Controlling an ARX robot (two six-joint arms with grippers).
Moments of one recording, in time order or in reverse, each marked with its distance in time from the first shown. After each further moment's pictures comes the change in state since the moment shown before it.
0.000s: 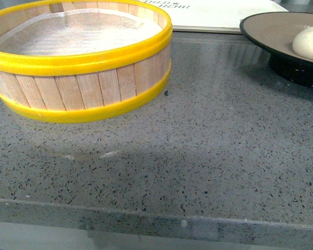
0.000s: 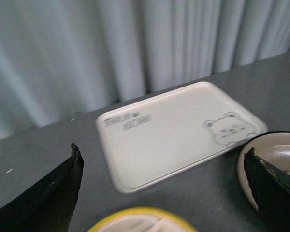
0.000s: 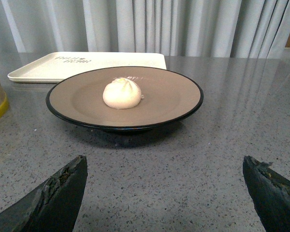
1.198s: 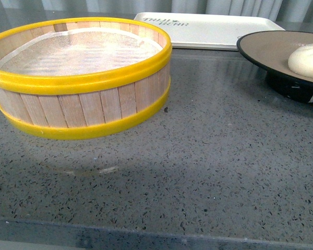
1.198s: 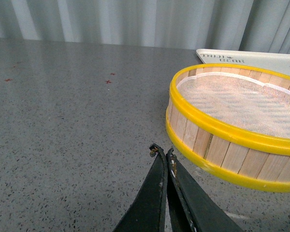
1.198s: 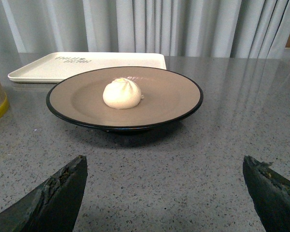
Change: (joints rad) left arm 0.458 -1.101 -1.296 0.304 0.096 -0.147; right arm 0.000 0.000 0.000 0.000 0.000 0.000
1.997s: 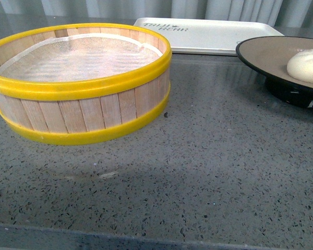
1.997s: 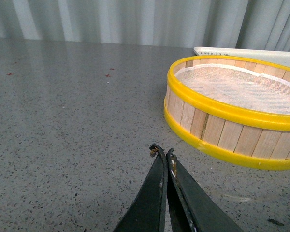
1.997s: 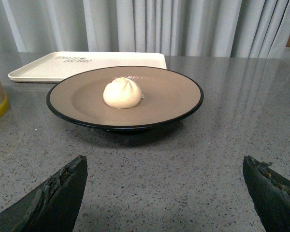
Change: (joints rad) left arm 0.000 -0.287 -0.062 -0.203 0.000 0.000; right arm 0.000 0.000 0.000 0.000 0.000 0.000
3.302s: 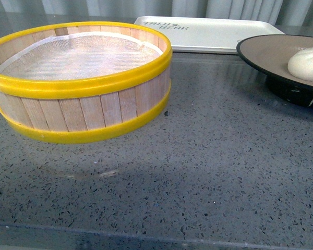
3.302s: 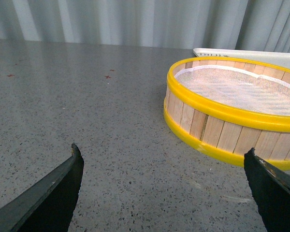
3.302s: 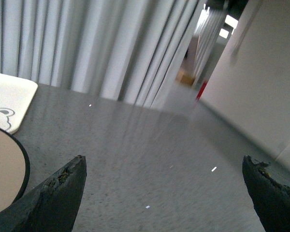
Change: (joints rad) left arm 0.000 -0.002 0.000 0.000 0.000 0.000; right arm -0.552 1.193 0.555 0.587 -0.288 0.103
